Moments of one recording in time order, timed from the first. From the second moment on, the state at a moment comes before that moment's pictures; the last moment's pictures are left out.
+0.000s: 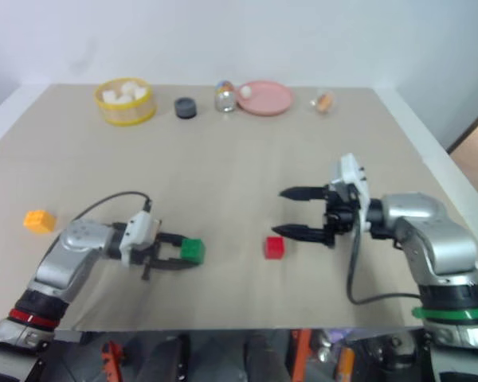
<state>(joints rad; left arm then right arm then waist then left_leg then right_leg) -0.43 0.54 -0.21 0.11 -0.35 0.01 -1.40 -0.39 -0.86 -0.13 -0.15 0.62 0.56 1.29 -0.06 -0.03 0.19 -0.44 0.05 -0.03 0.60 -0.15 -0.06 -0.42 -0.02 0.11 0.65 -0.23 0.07</state>
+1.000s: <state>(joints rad) -0.57 0.36 -0.31 0.30 -0.19 -0.02 -1.36 -0.21 -0.89 -0.20 -0.29 0.65 0.50 1.24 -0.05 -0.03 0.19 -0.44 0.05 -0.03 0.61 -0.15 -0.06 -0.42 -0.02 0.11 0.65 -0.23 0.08</state>
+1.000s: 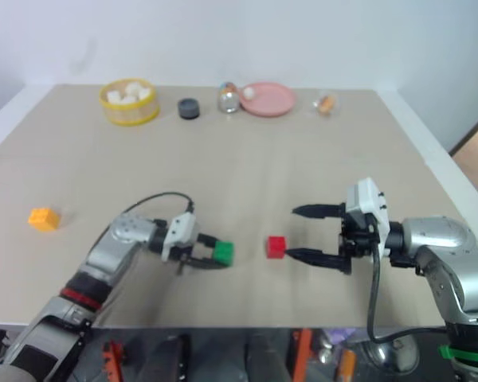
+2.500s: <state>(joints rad) -0.61 0.33 -0.34 0.38 -0.11 -0.06 -1.28 -0.21 -0.88 -0.20 -0.29 0.65 0.48 1.22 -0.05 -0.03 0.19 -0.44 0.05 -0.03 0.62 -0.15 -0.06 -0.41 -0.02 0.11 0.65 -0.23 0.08</state>
